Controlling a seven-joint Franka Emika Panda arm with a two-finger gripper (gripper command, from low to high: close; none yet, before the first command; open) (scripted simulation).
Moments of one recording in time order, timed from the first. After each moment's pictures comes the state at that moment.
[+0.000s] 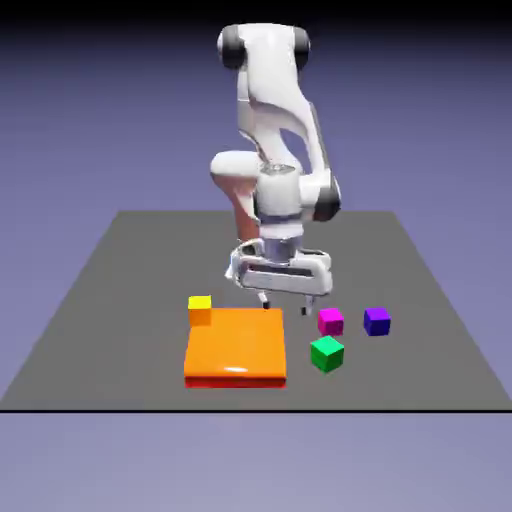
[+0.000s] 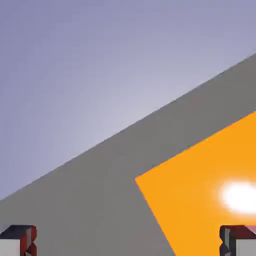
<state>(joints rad) -0.29 0.02 0.46 -2.60 0.24 2.70 1.39</state>
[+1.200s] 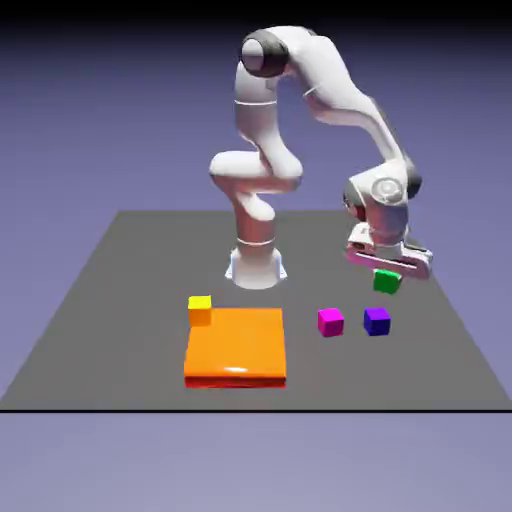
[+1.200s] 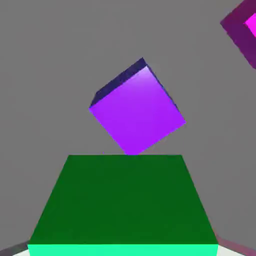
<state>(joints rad) -0.06 0.00 0.98 -2.60 0.58 2.42 1.64</state>
